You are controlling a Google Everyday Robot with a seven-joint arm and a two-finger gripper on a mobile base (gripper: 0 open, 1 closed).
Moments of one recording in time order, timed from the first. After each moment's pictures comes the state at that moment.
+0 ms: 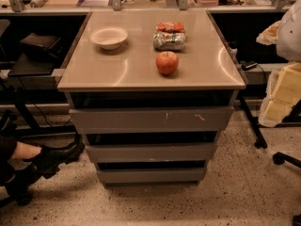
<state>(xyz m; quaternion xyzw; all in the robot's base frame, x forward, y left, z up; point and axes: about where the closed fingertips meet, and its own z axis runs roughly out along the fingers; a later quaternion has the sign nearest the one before) 0.438 -0.217 0.976 -0.60 0.78 -0.03 0.16</state>
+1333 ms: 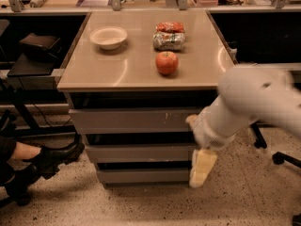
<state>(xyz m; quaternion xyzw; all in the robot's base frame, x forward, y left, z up) 0.441 -0.124 0.734 -0.67 0.73 0.07 0.14</state>
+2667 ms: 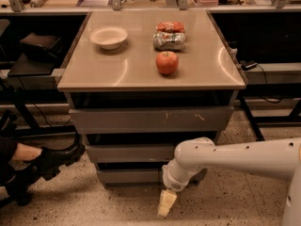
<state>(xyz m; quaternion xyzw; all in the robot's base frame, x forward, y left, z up) 0.436 -0.051 0.449 -0.63 0.75 0.17 0.09</state>
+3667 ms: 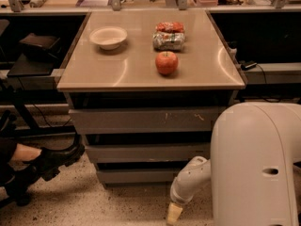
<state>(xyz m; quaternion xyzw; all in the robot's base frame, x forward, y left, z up) 0.437 -0.098 0.329 -0.60 0.79 0.08 0.07</state>
